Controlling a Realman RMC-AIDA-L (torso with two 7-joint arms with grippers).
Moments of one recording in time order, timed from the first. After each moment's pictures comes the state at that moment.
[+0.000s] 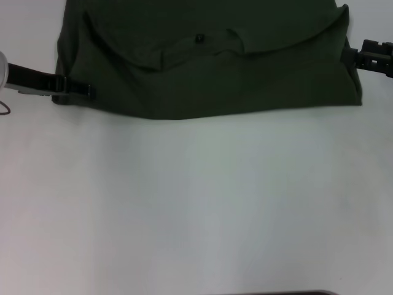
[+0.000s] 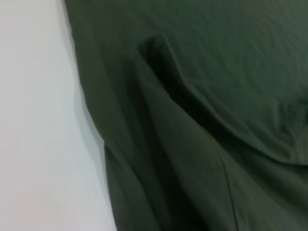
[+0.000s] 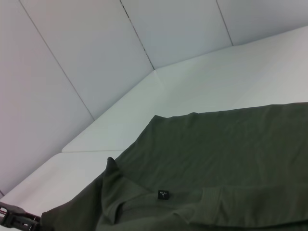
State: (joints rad) left arm -0.74 -2.01 0.77 0.68 2.57 1.17 -2.39; right arm 0.40 2.01 -0.54 -0.75 -1.96 -1.46 1.72
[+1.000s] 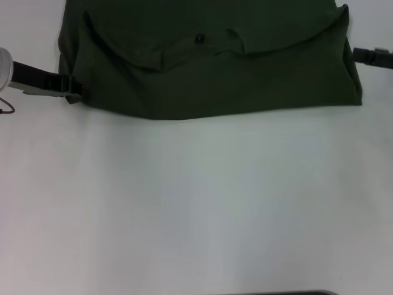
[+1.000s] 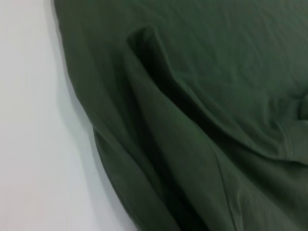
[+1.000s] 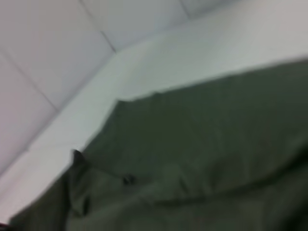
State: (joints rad) left arm -0.76 -2.02 0.78 0.69 2.59 1.21 -2.43; right arm 0.42 1.97 -0.55 -0.76 -2.05 -1.42 1.95
